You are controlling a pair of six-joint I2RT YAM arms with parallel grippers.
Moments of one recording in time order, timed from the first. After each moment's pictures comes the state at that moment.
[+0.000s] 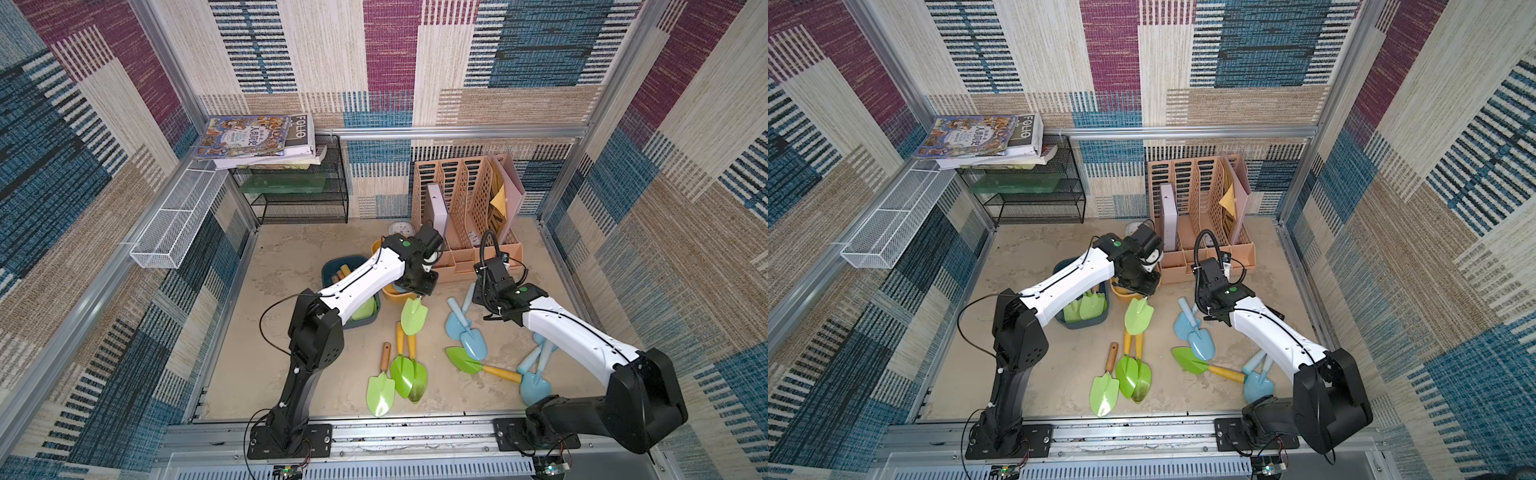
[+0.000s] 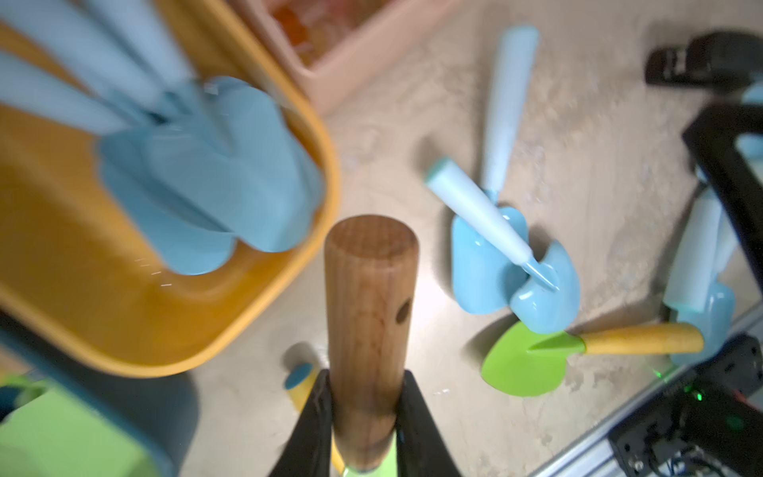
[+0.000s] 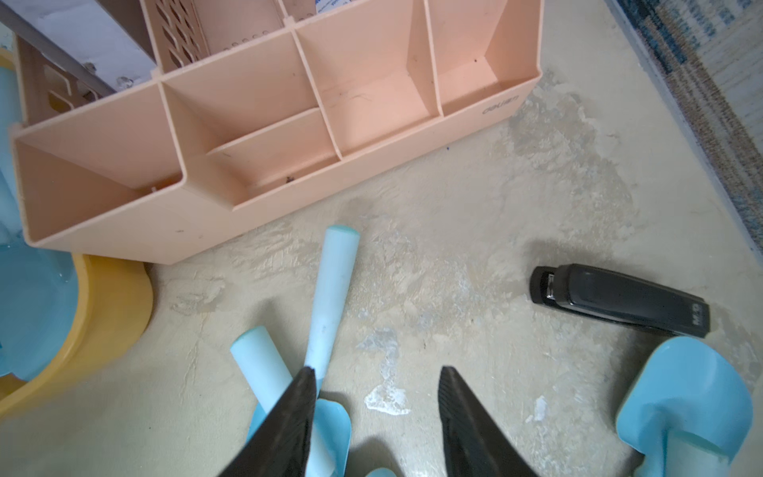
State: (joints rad) left arm -0.70 2.09 2.03 -1.13 0.07 -0.29; right arm 0.45 1.35 0.94 -0.54 0.47 0.57
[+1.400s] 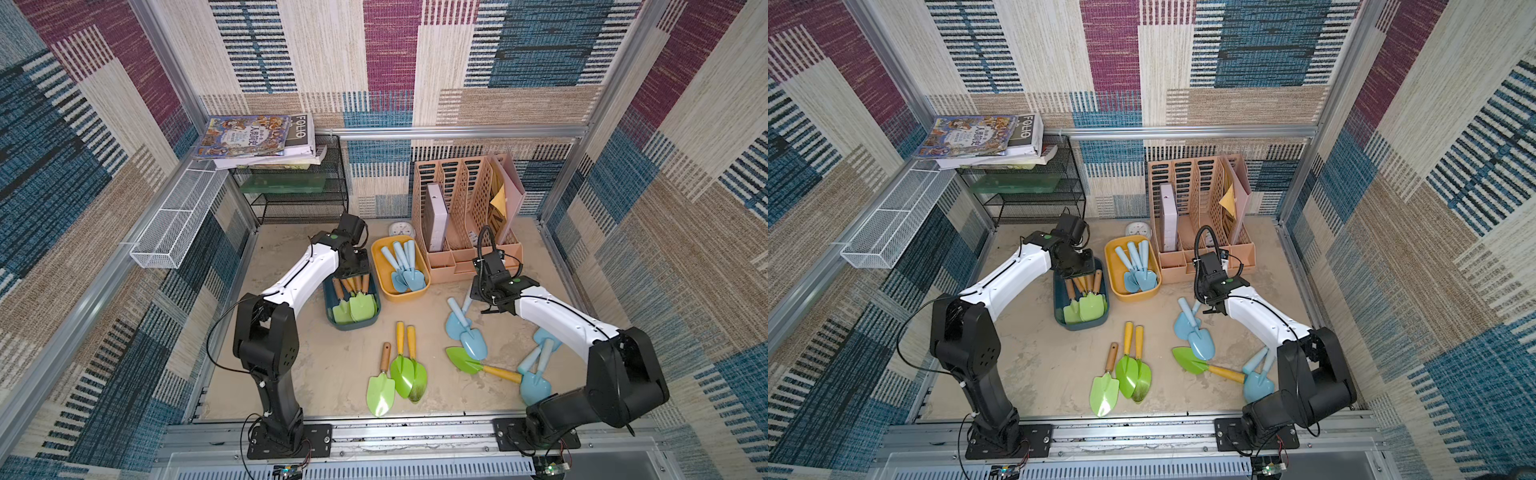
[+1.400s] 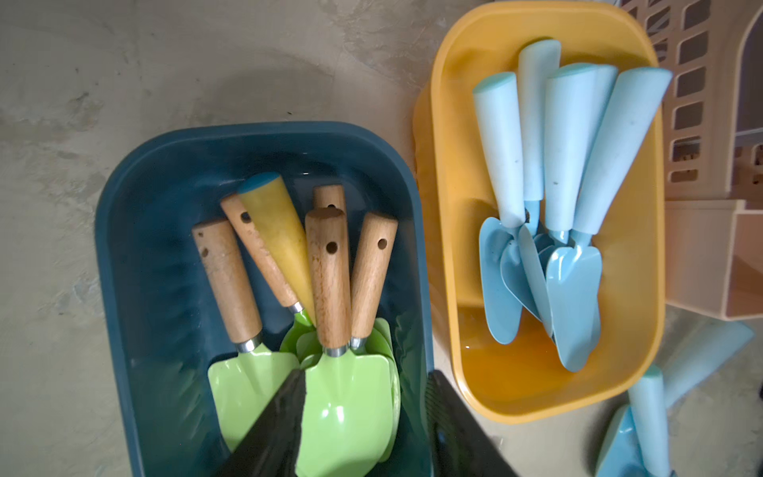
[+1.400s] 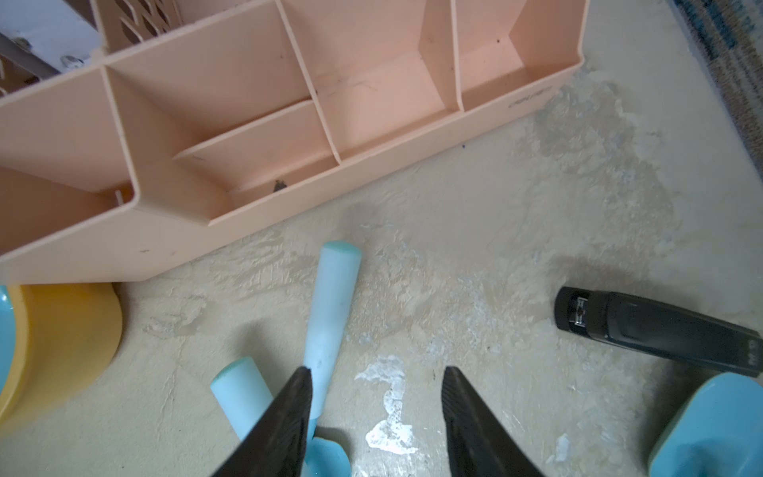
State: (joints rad) left arm -0.35 1.82 1.58 -0.85 -0.01 -0.52; right arm 0.38 1.47 0.96 -0.49 0.39 0.54
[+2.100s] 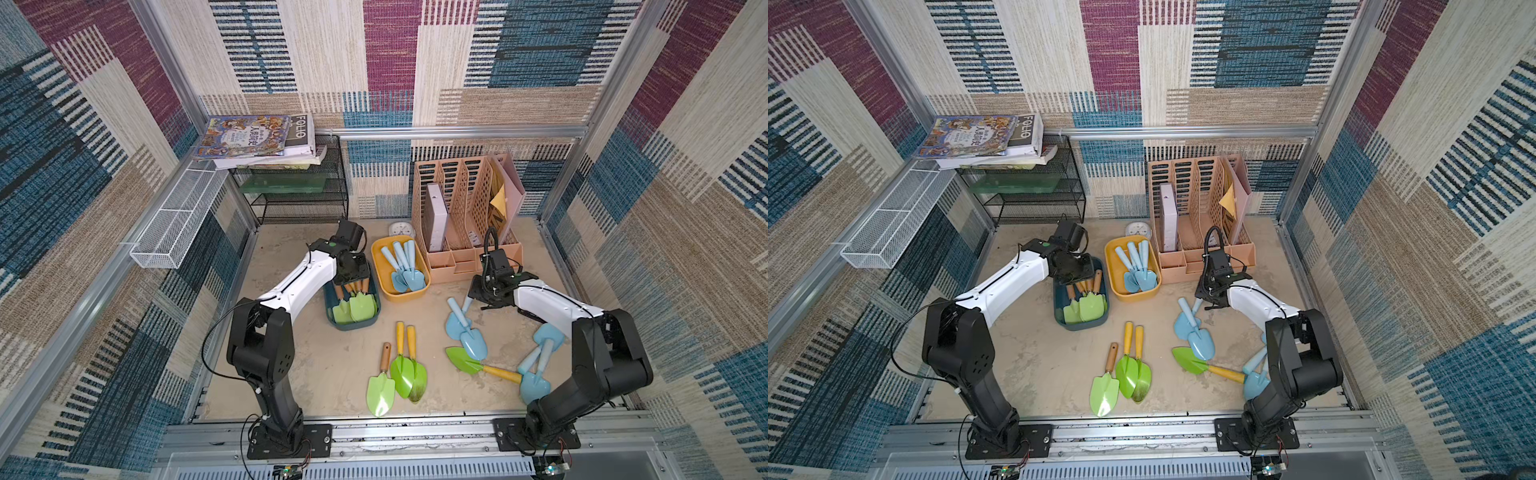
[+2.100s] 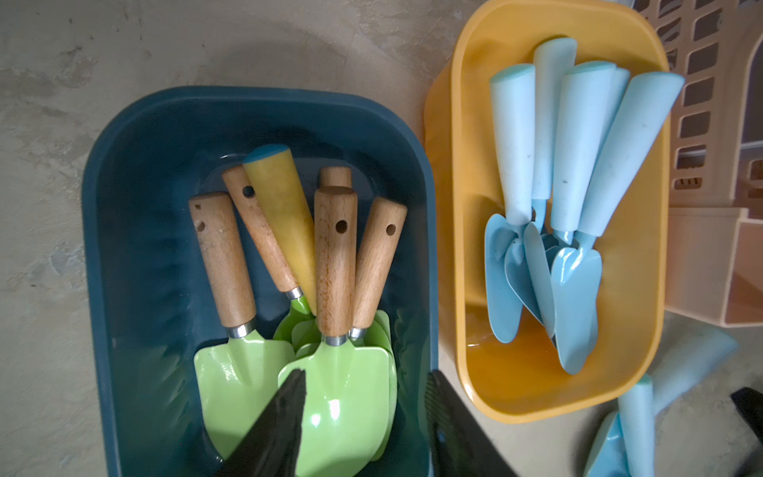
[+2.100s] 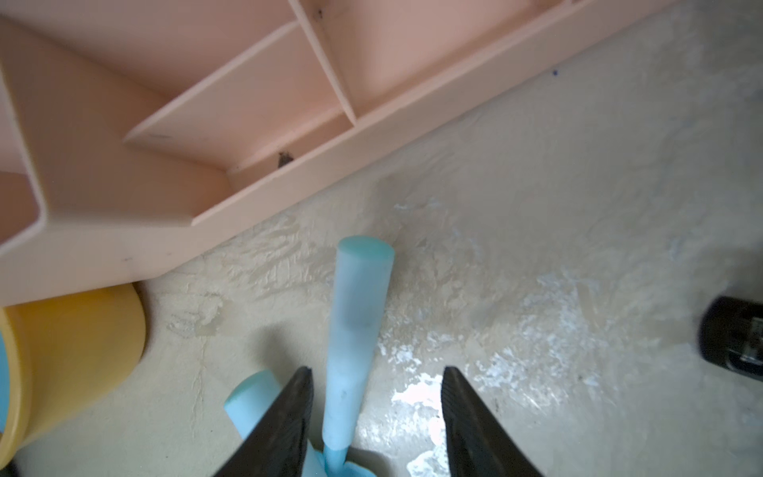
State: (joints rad) left arm -0.35 1.79 1.50 -0.80 0.00 -0.57; right arm 0.28 1.61 1.00 -0.43 0.12 0.57
